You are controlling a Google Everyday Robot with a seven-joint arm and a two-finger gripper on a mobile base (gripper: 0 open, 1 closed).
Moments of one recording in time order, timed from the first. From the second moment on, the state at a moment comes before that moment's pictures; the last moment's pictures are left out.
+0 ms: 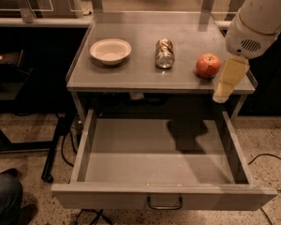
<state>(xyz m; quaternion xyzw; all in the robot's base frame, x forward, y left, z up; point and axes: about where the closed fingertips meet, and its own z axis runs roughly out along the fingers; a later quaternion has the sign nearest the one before) 0.547 -0.216 0.928 -0.57 0.80 -0.06 0.15</state>
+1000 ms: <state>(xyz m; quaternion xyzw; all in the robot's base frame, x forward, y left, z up) 0.619 -0.212 0.915 -0.59 0.79 -0.05 0.14</state>
